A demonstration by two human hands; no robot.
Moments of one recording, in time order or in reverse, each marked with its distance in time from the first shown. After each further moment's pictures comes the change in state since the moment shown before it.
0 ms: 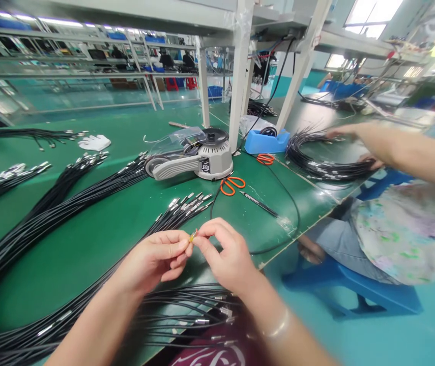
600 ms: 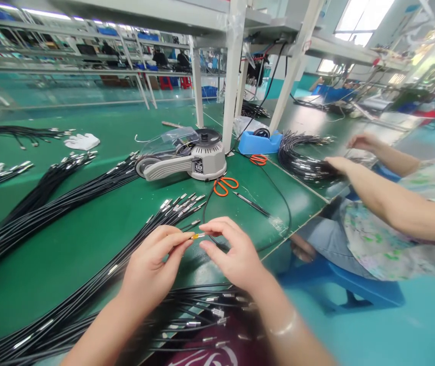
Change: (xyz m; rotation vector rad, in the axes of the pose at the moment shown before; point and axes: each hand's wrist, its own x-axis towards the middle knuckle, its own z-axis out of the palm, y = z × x) left_hand 0.005 -0.025 0.011 1.211 0.404 0.958; right_hand -0.008 0.015 -0.026 0.038 -0.061 0.075
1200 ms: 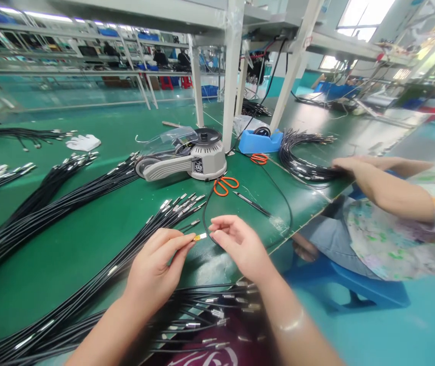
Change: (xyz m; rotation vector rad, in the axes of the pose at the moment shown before) left_hand -0.003 -0.003 0.007 0.112 -0.001 0.087; right_hand 0.002 0.007 -0.010 0.358 0.014 0.307
